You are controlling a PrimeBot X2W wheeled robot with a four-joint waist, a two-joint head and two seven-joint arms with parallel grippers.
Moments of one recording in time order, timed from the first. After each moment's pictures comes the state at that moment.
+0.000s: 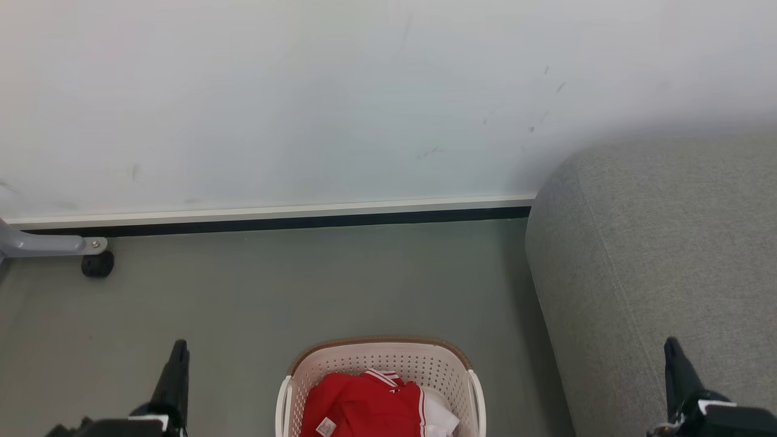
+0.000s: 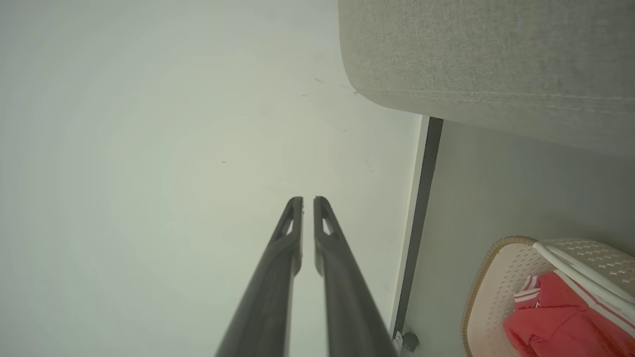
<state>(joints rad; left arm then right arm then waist) -0.06 0.05 0.08 0.30 -1.61 -0.12 0.10 -0.08 -0.04 -0.13 0.31 1.60 0.12 0.11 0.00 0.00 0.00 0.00</state>
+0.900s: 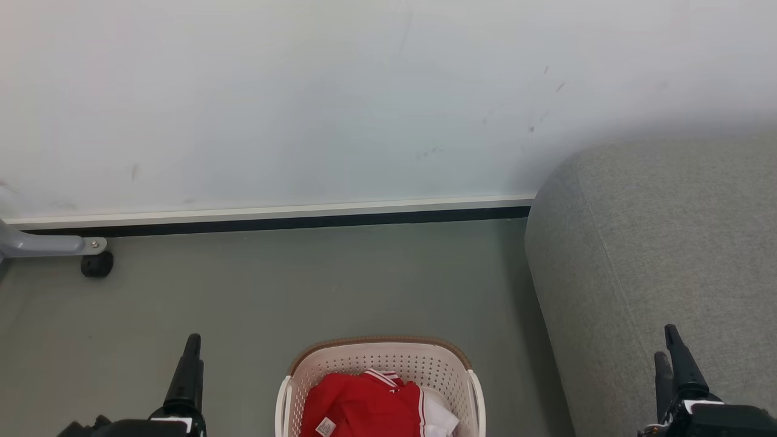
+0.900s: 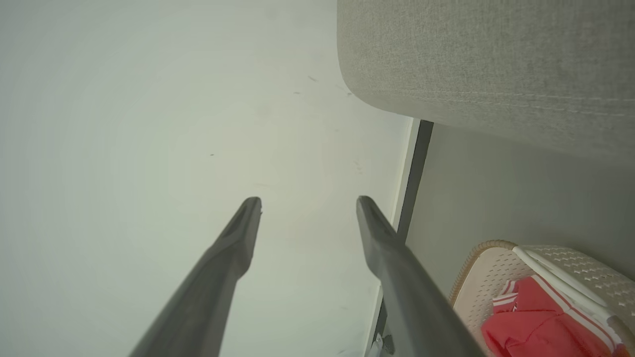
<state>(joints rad) -0.04 0.04 0.02 0.30 -1.55 -0.12 0.02 -0.06 -0.04 -0.08 0.28 1.55 0.11 0.05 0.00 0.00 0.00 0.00</state>
